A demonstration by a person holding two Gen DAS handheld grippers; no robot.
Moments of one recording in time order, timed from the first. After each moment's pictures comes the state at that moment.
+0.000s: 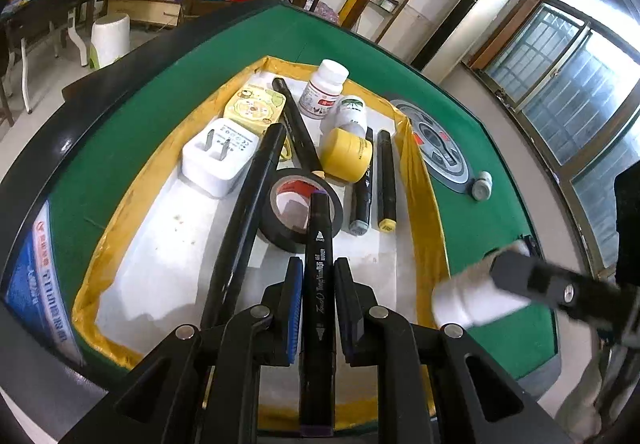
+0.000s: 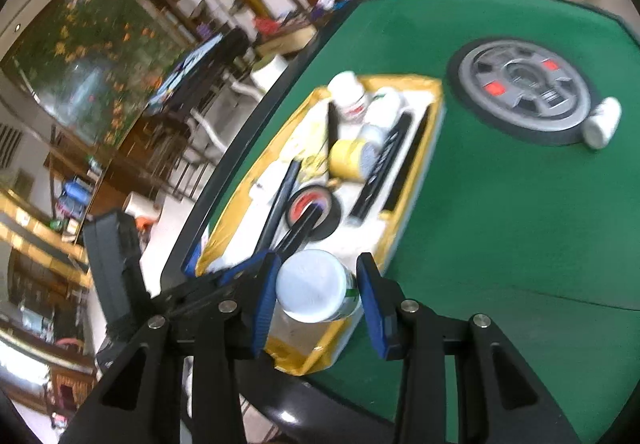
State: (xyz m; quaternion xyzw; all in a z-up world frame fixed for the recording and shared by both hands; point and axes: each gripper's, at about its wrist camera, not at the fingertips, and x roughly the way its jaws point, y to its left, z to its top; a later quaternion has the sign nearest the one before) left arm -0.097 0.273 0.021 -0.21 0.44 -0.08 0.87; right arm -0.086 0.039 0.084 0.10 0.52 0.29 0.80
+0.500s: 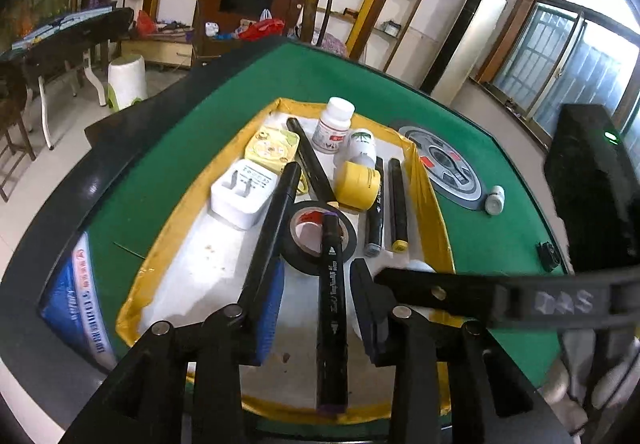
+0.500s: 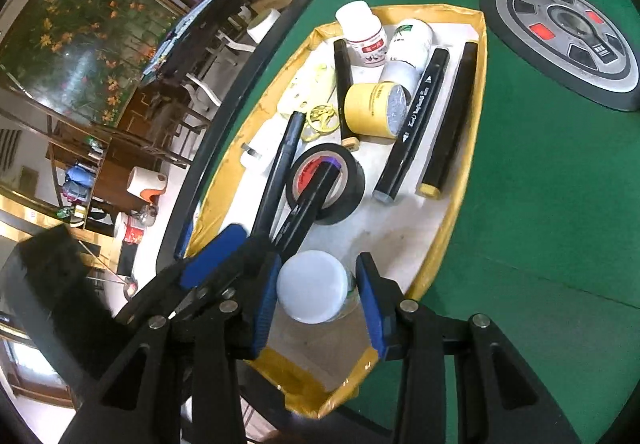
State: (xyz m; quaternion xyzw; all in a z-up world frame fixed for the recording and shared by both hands) left arm -0.115 0.275 0.042 -0.16 0.39 -0.03 0.90; right arm -0.054 0.081 0.038 0.10 0.59 0.29 0.75
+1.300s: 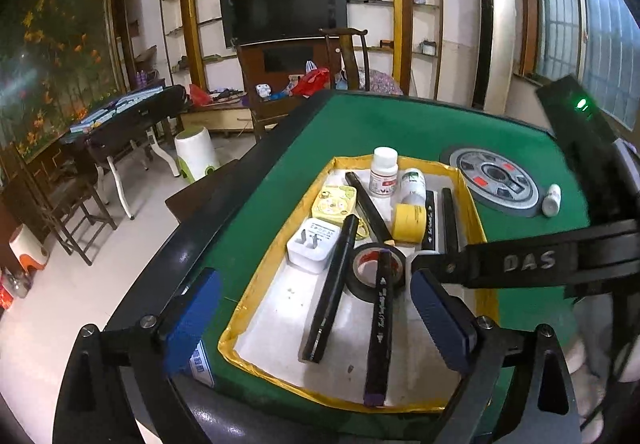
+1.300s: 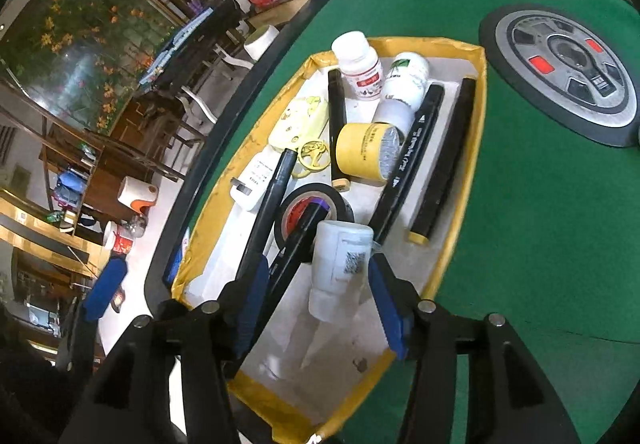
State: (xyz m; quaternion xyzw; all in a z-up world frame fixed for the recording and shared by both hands) left arm -0.134 0.247 0.073 -0.01 0.33 0.10 0.94; right arm -0.046 0.075 0.047 0.10 0.55 0.28 0.78
